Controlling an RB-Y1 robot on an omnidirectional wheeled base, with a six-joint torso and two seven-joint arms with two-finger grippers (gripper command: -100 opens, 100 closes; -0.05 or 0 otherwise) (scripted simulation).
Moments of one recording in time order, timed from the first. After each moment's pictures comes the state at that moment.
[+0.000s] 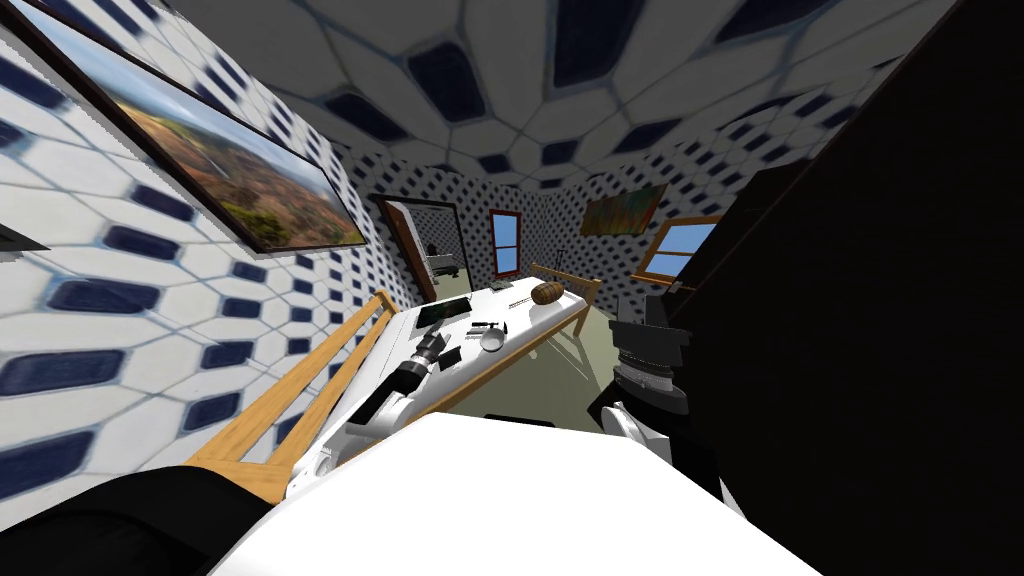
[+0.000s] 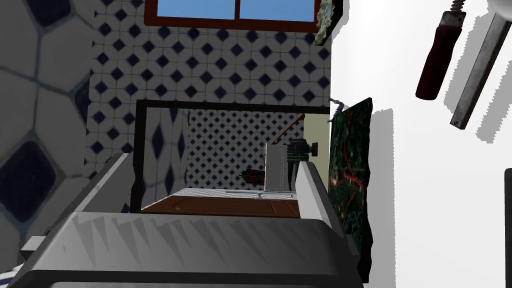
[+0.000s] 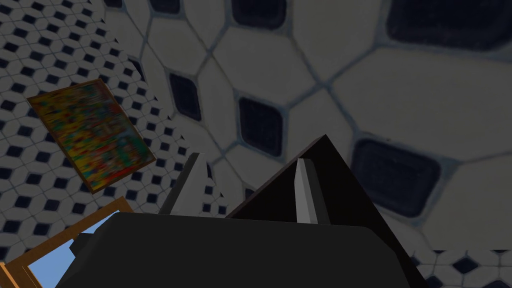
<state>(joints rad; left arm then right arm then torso) 0.54 0.47 0.08 -2.05 0.28 -0.08 0.17 0.53 -0.04 0.07 -2.38 -0.09 -0.61 0.03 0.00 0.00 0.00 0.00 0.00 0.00</state>
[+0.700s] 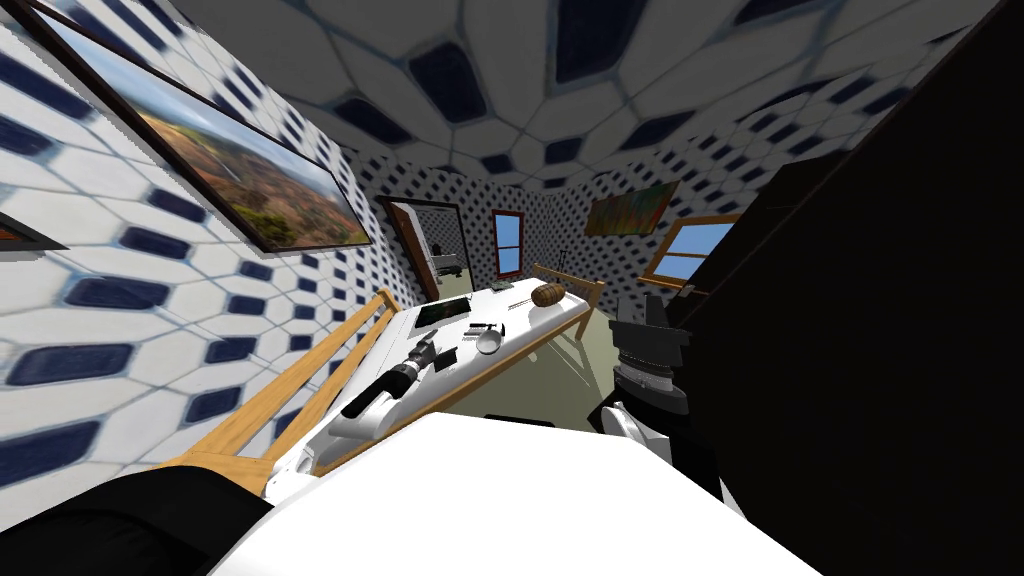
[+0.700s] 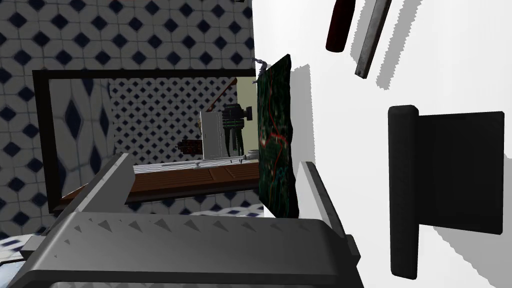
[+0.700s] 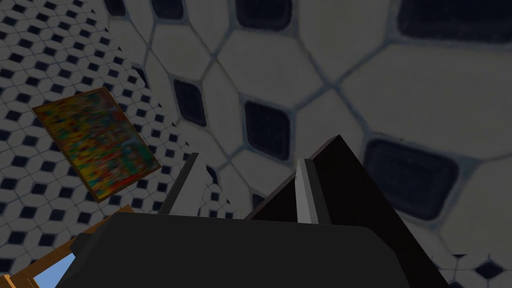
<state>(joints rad) 0.54 0.58 0.11 -1.94 0.38 0.08 0.23 0.53 -0.04 0.07 -2.38 -0.09 -0.61 0.03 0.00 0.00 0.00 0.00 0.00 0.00</state>
